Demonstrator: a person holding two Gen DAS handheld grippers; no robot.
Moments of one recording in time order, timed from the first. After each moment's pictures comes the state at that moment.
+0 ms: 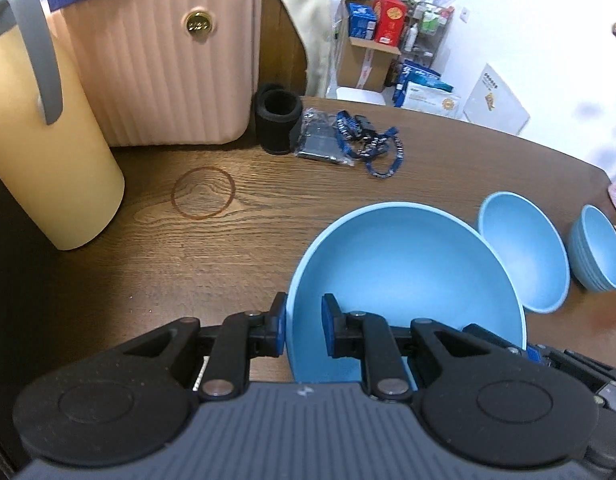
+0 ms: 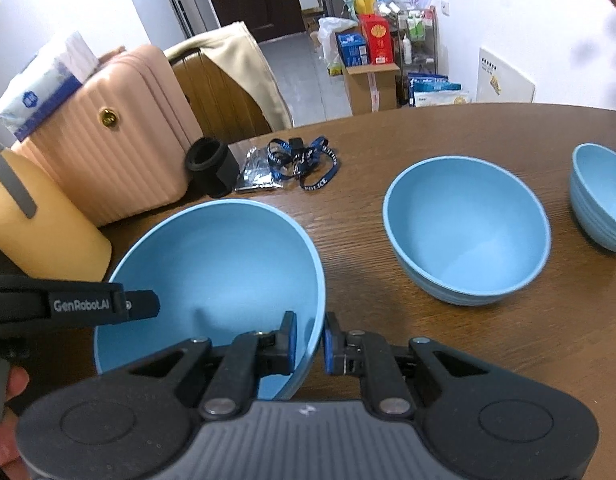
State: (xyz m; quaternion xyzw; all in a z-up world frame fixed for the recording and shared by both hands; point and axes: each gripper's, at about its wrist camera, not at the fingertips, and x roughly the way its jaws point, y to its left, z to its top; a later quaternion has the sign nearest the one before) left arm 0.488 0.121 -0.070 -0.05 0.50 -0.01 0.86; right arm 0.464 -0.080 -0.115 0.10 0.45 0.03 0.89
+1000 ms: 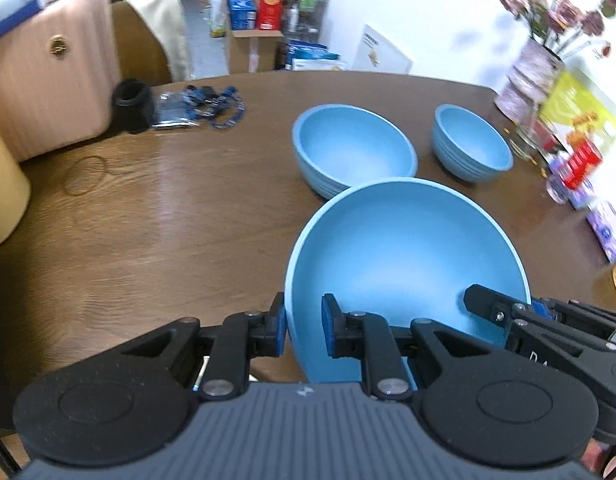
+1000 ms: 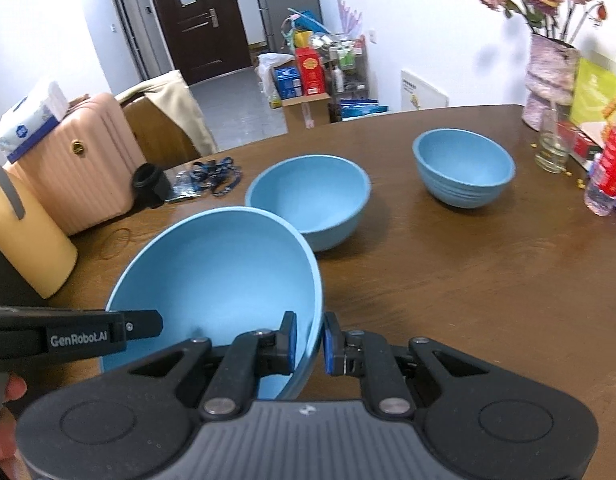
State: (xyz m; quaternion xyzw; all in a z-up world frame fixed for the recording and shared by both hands) left arm 0.385 0.019 -0.064 0.01 0.50 -0.16 0.85; right arm 0.322 -0.176 -0.086 0.10 0.42 -0.05 0.90
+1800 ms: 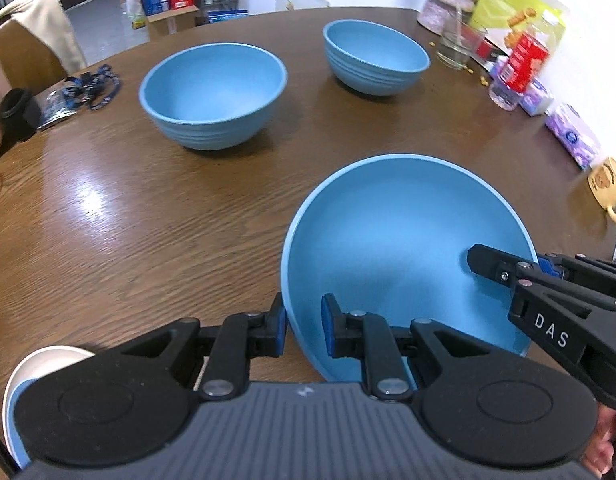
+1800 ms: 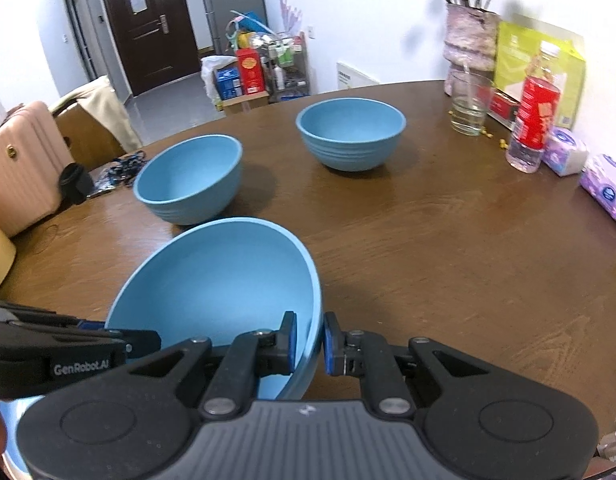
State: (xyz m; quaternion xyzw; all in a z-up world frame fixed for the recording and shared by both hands) left arm 0.356 -0.085 -0.116 0.09 0.52 -0.24 0.81; right arm 0.272 -0.264 -0.128 0.10 0.41 -0.12 0.90
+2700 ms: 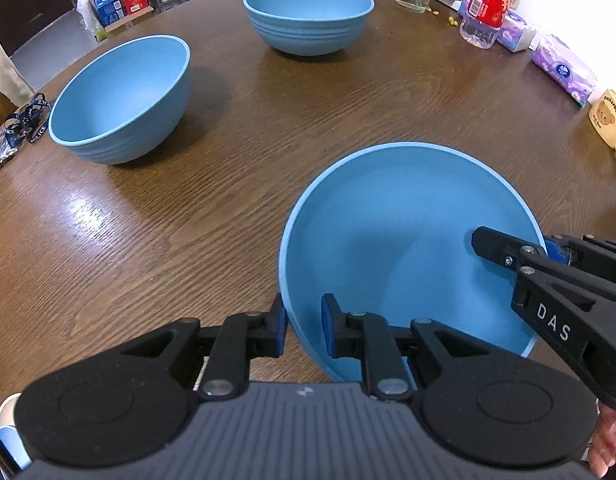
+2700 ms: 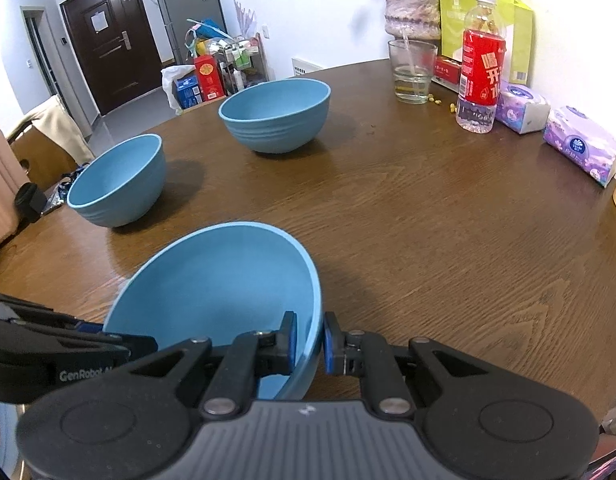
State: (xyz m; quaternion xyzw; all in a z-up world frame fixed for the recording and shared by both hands) left arm 0.353 -0.156 -0.150 0.17 0.53 -0.26 0.79; right arm 0.257 -0.319 -0.169 0.14 0.41 -0.16 0.89
